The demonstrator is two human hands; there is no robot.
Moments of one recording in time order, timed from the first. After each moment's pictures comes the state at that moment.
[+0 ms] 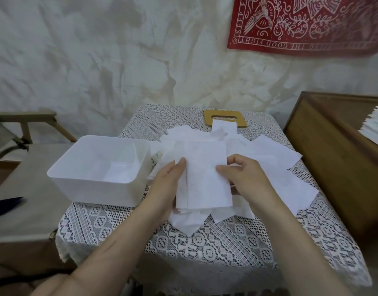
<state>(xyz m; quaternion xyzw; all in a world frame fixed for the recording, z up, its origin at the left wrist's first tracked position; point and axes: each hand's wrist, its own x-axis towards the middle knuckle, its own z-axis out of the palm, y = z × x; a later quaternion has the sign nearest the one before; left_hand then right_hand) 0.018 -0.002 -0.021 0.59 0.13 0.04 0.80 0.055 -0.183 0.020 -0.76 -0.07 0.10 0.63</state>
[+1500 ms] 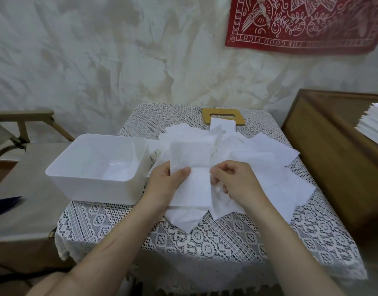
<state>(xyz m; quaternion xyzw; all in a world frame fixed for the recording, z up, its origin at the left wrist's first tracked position) 0.019 0.008 -0.033 0.68 0.13 0.08 0.71 0.058 -0.179 -0.004 -0.81 -0.08 0.06 0.58</state>
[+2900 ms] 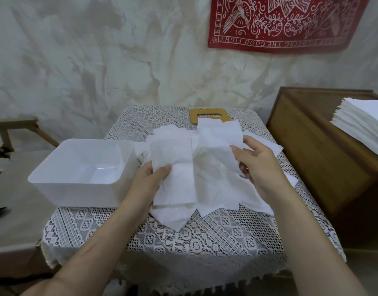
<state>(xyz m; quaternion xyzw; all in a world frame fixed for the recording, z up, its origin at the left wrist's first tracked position) 0.010 0.010 -0.023 0.64 0.13 0.06 0.75 0.068 -0.236 0.025 -0.71 -0.09 0.03 0.70</state>
